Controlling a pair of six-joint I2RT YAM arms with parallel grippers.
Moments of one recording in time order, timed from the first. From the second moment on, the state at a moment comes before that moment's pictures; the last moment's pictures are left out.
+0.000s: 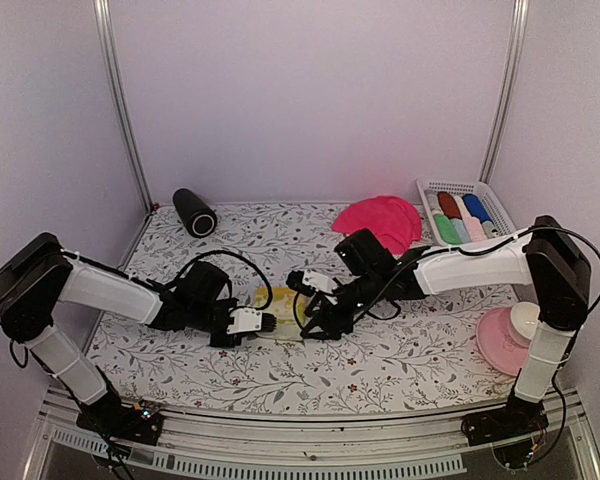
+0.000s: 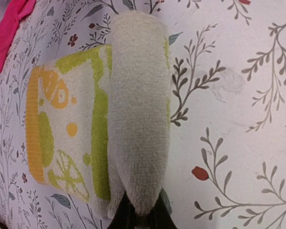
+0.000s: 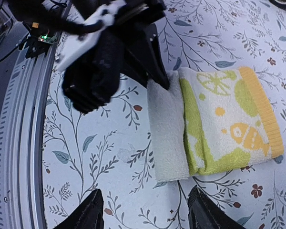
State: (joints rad) left arm -0.73 1.59 0.61 0.10 0.18 0.92; right arm 0.89 1.85 1.18 -0.20 -0.51 -0.29
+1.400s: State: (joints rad) left arm -0.63 1.79 0.91 -0.24 0.44 0.85; right arm 1.09 1.99 1.09 0.21 0.02 -0.55
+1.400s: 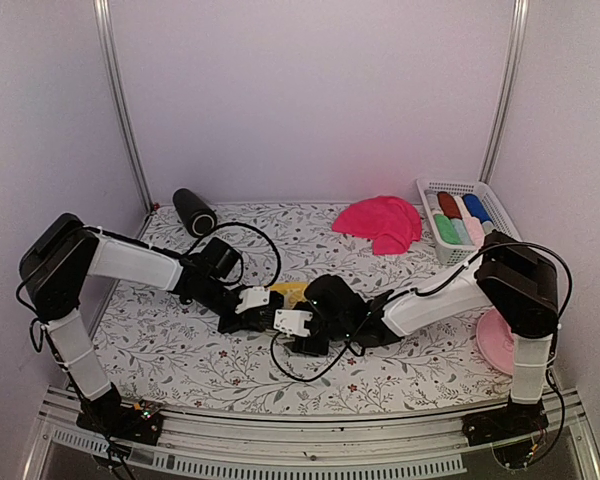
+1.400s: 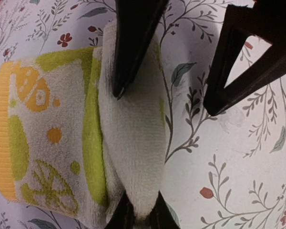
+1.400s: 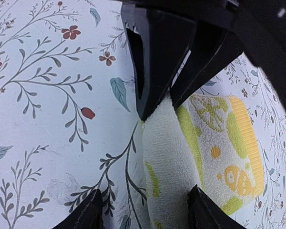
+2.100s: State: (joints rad) left arm -0.61 1.74 0.88 -0.25 0.46 0.85; right arm 1.06 2.05 1.14 0.18 0.04 -0.52
